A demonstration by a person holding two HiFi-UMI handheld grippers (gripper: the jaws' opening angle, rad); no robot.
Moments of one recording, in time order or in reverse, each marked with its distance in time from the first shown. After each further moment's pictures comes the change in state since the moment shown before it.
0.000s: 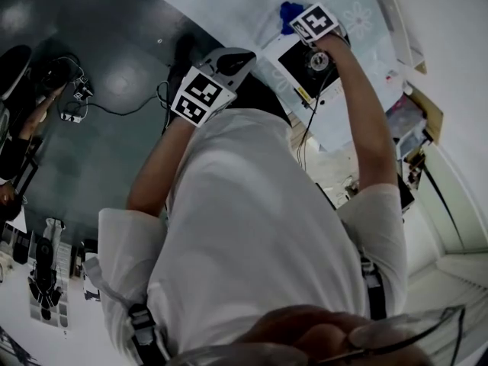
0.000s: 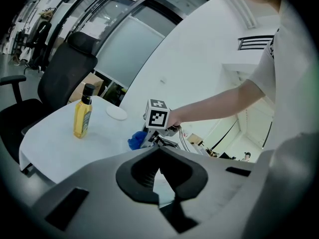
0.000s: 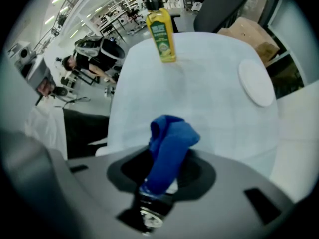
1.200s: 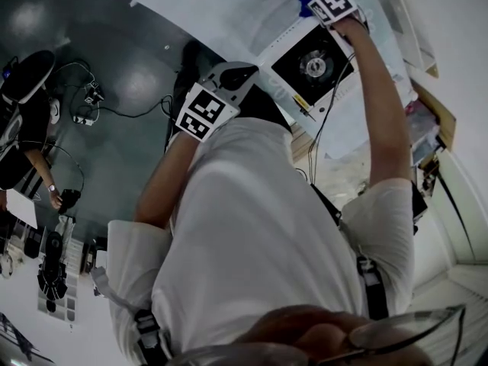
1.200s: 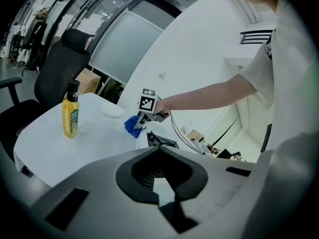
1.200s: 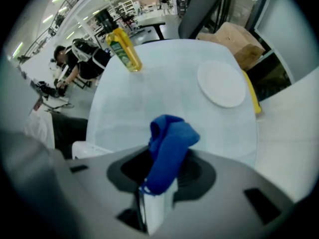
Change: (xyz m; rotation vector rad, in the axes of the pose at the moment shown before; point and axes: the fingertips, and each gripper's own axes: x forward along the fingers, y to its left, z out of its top) left arm 0.037 -0.023 -0.002 0.013 0.051 0.015; right arm -0.020 -0.112 -0.004 0.023 -0.056 -0.087
